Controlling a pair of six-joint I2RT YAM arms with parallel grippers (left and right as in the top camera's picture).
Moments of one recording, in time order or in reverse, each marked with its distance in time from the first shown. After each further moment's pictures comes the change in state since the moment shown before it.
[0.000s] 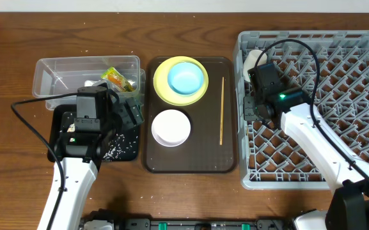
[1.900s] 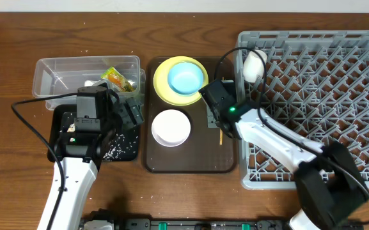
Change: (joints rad) left arm 0.000 0.001 0.000 0.000 0.000 0.000; right arm 0.283 0.208 0.000 0.203 0.130 0.228
